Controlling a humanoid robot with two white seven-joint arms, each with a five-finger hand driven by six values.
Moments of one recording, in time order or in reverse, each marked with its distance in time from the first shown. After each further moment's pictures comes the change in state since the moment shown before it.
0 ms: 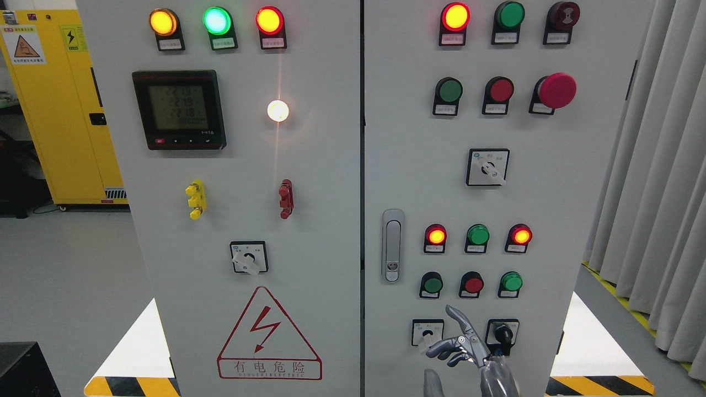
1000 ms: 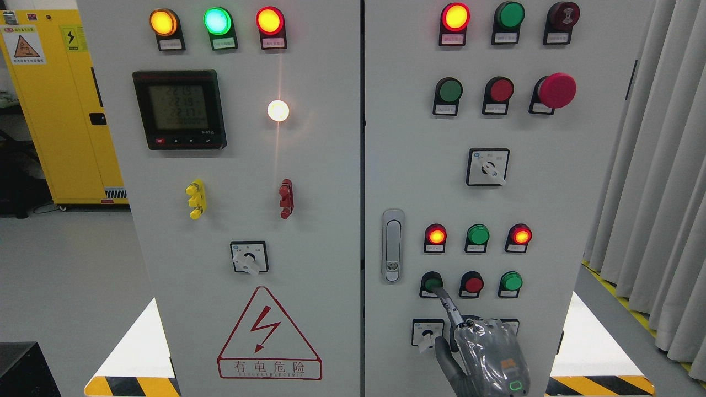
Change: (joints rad) left arm 0.000 0.000 0.000 0.000 0.000 0.000 0.000; right arm -0.203 -0.001 -0.103 0.192 0.878 0.039 -0.144
